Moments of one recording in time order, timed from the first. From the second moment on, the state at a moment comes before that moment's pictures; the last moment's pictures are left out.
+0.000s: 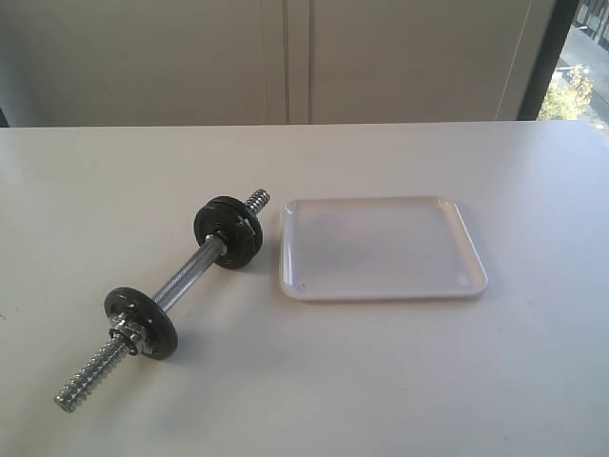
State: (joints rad) left arm 0.02 0.01 0.02 -0.11 0.39 0.20; right arm 0.15 0.01 0.00 -0.01 0.32 0.06
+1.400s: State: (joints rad) left arm 0.04 0.01 0.02 -0.10 0.40 0.06; right arm 0.15 0.01 0.00 -0.01 0.32 0.06
